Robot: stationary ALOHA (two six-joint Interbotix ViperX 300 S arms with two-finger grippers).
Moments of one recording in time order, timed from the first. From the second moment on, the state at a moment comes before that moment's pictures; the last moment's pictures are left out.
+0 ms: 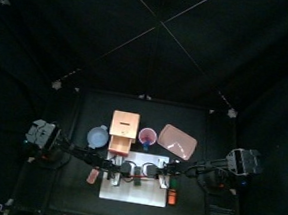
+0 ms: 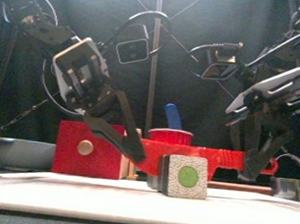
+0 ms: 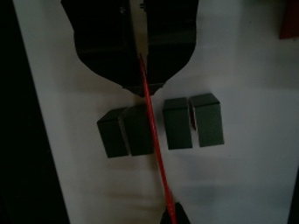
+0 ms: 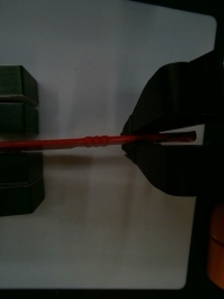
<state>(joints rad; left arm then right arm) -0.23 0.16 0.70 -0.23 -0.20 0.04 0.09 -0.07 0.80 0.16 0.30 -0.14</state>
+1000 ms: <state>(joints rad) -0.27 0.13 0.69 -0.20 -0.20 0.04 0.15 -0.13 0.80 0.18 0.33 -0.14</state>
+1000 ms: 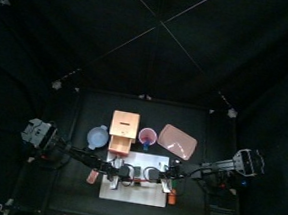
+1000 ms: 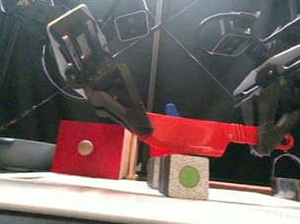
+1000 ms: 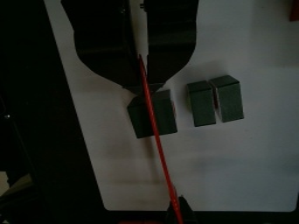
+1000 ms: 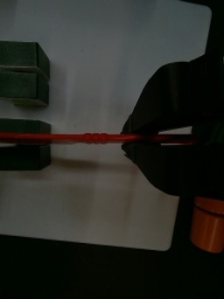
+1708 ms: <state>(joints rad) -0.28 0.14 0.68 -0.21 -0.18 0.04 0.15 -0.10 0.79 0.19 0.34 -0.14</state>
